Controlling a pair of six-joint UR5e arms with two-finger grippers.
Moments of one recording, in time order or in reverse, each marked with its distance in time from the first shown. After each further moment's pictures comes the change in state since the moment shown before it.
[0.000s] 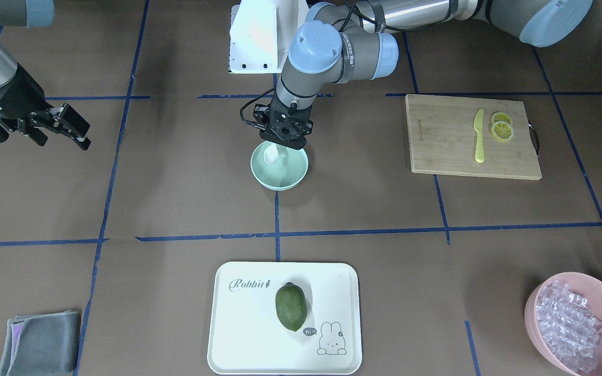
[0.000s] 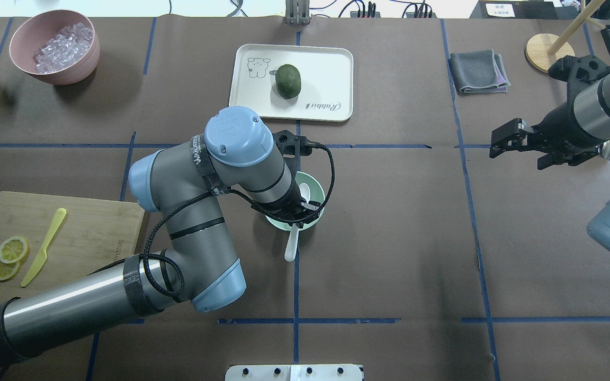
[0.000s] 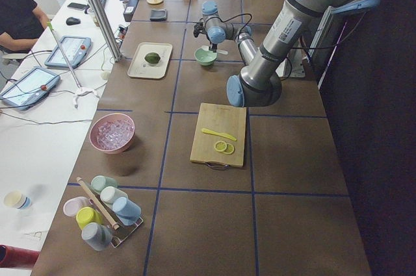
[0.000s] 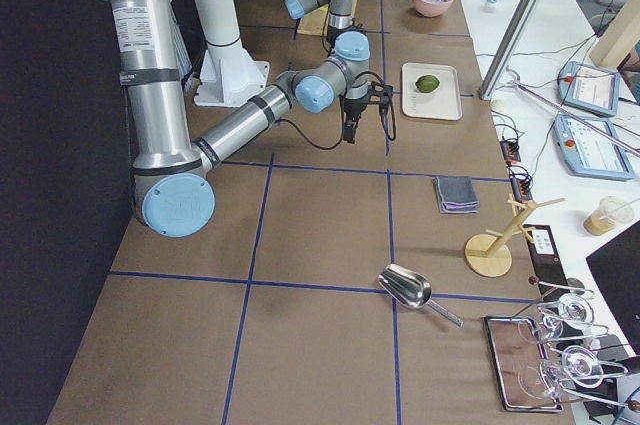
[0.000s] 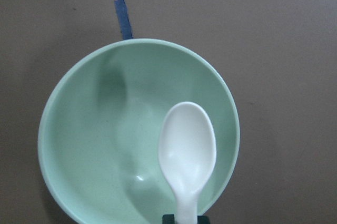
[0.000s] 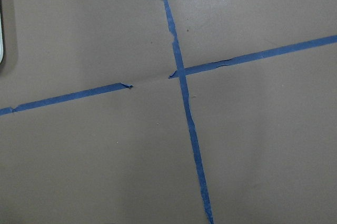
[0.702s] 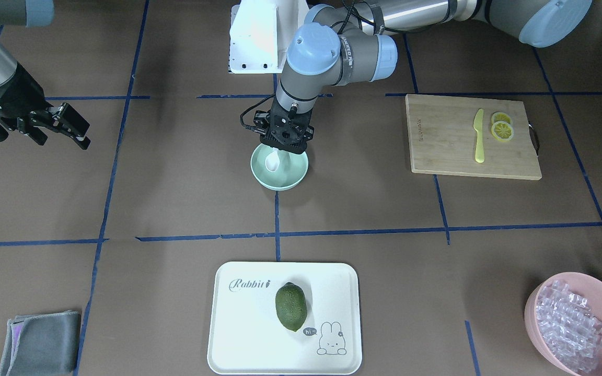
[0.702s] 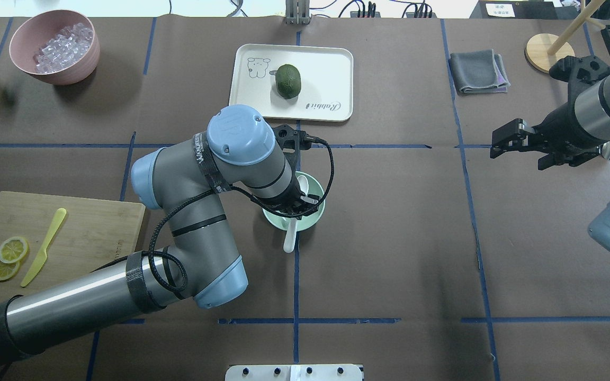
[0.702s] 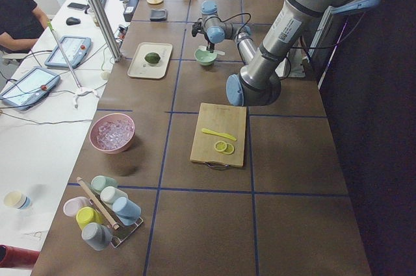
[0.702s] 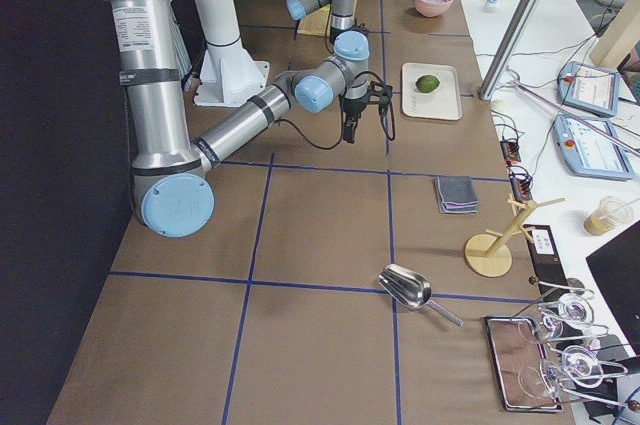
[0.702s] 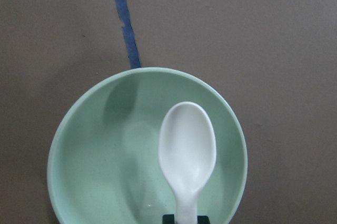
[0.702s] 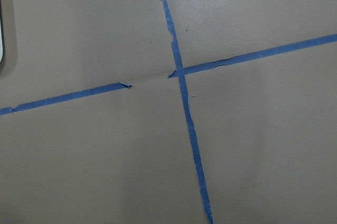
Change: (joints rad) left arm -0.005 -0.005 0.015 -0.002 0.042 0.005; right arm 0.000 -0.003 0.004 0.000 0.000 0.003
